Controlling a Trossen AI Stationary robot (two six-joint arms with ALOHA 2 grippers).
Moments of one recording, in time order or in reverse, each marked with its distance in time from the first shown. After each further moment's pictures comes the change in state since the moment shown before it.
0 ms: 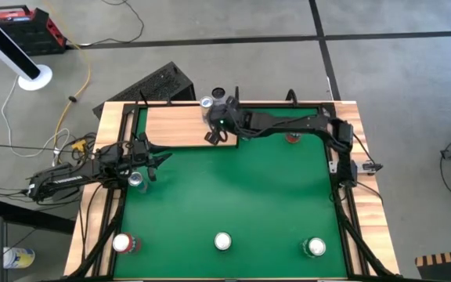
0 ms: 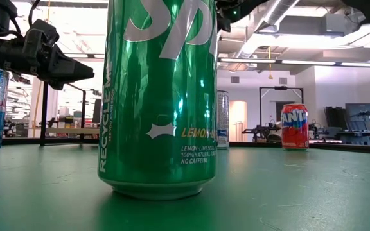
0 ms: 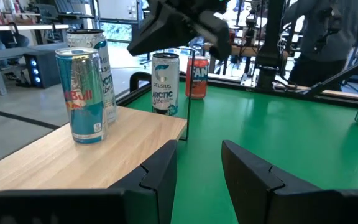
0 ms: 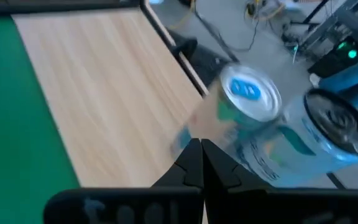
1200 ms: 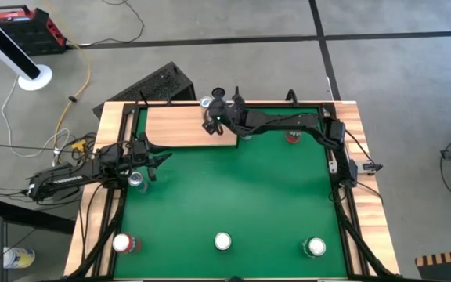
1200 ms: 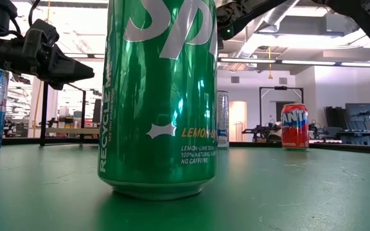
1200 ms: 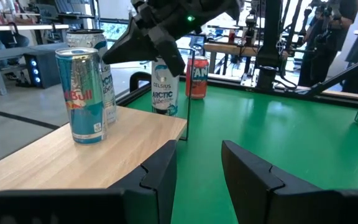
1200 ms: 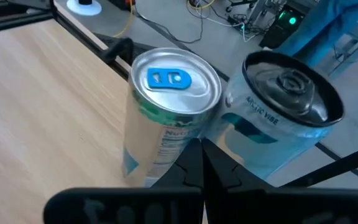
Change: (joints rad) left arm 0.000 0.000 0.000 0.000 0.000 0.000; right arm -0.052 0.084 0.001 0.083 0.164 0.183
